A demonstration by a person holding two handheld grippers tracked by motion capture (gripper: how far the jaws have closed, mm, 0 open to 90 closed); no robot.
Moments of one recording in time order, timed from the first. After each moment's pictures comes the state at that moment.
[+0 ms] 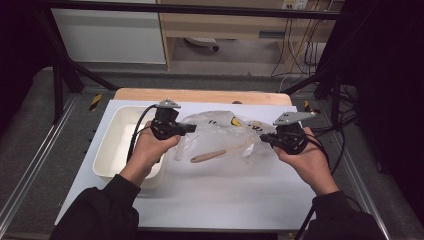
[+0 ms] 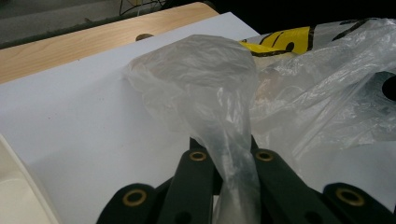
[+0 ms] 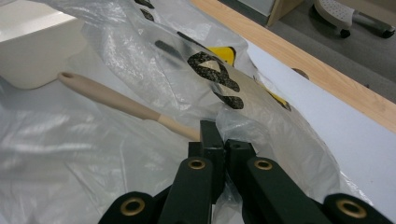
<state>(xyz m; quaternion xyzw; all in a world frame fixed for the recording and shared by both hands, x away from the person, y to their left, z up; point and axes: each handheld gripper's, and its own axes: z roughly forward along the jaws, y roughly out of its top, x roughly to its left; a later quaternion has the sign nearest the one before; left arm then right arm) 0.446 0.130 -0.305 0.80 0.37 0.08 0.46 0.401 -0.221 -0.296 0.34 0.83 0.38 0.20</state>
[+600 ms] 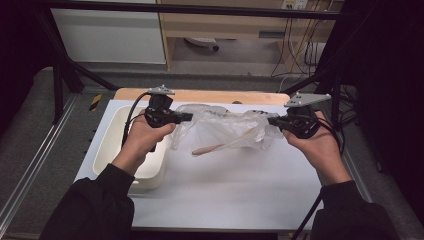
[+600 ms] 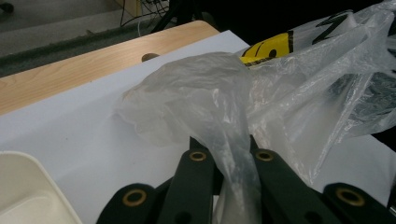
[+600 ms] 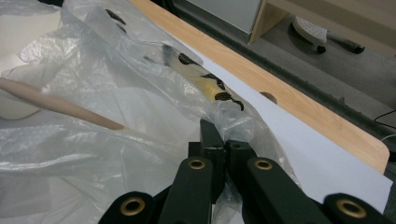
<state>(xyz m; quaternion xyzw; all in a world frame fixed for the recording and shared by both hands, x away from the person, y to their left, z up) 0.459 0.141 -0.273 0.80 0.37 0.08 0.47 0.415 -0.236 -0.254 0.35 0.82 0.39 0.23</state>
